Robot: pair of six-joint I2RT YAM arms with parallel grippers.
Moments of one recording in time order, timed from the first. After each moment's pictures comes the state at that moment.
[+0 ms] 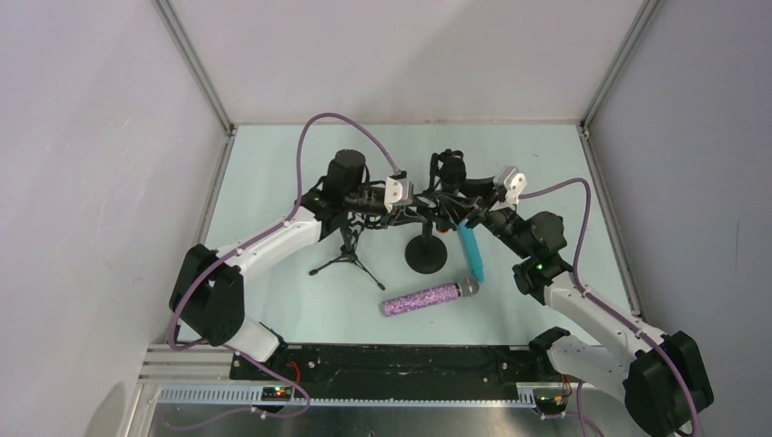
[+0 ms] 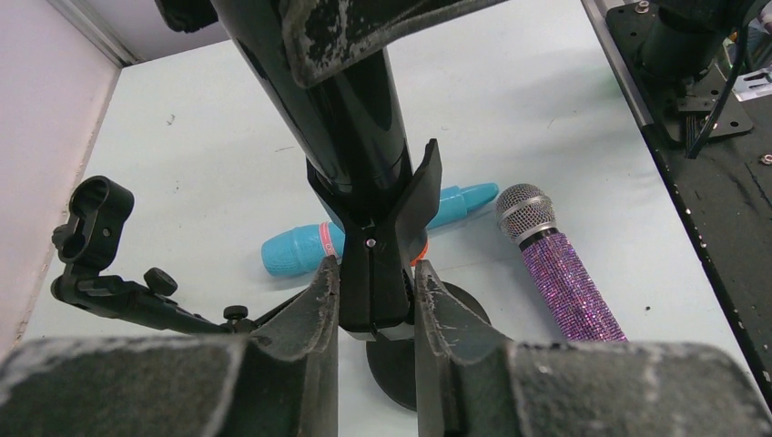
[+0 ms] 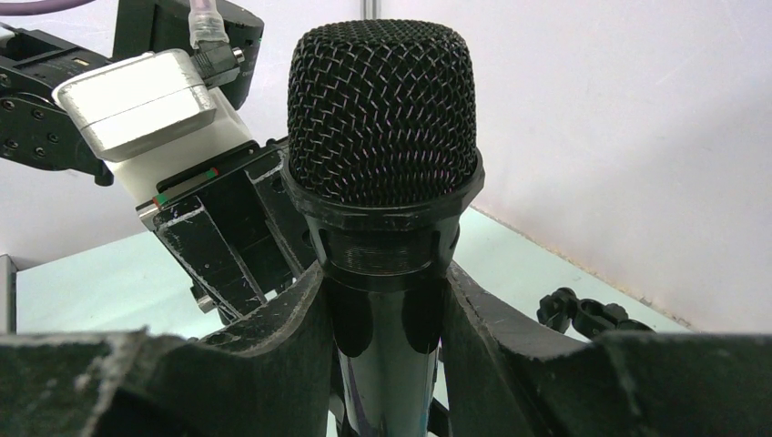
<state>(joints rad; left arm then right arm) -0.61 1.51 1.10 0.05 0.95 0.54 0.50 0.99 0.55 0.80 -0.37 0.10</state>
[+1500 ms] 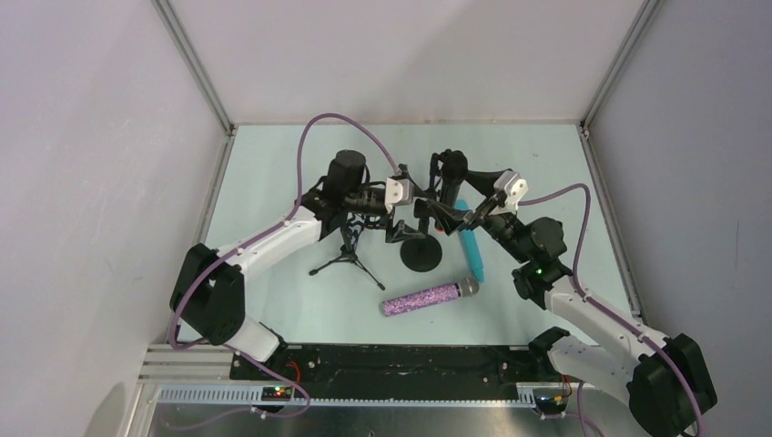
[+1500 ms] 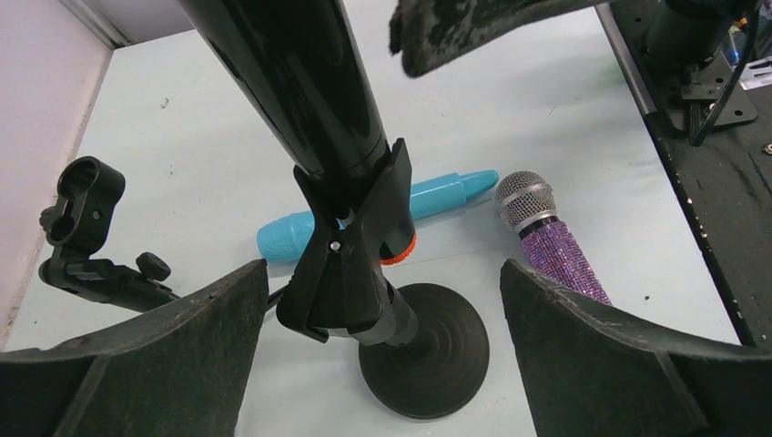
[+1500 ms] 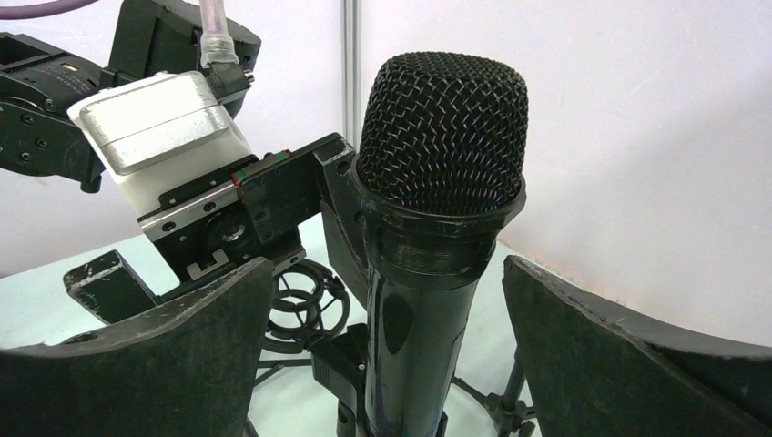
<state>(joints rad) -0.61 1.52 1.10 0.02 0.94 0.56 0.54 0.97 0.53 0.82 -0.29 0.05</state>
